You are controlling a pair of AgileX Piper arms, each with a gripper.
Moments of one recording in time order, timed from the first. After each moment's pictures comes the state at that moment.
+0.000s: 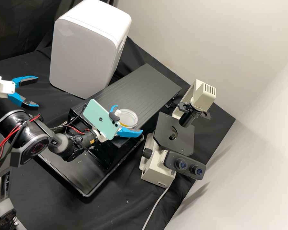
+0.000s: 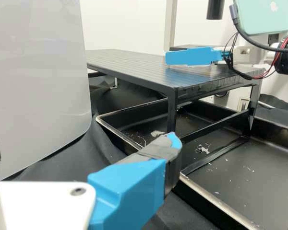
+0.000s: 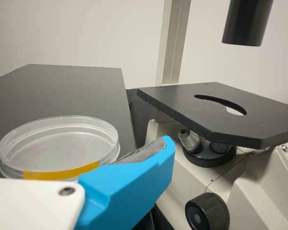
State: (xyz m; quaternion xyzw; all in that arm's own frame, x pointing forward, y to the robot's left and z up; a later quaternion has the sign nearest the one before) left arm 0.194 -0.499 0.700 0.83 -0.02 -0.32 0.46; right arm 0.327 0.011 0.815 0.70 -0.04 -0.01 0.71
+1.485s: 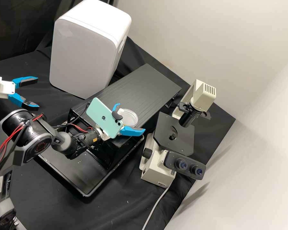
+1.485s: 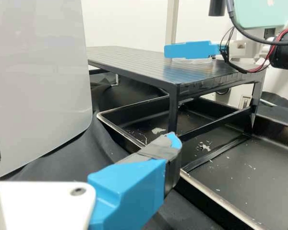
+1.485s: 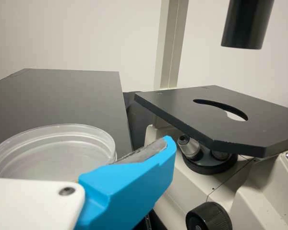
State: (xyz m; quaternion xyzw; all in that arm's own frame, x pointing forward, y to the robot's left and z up) left arm 0.194 -0.497 0.698 0.83 -0.02 -0.32 0.46; right arm 0.340 0.011 0.817 0.70 -0.05 -0.01 0.71
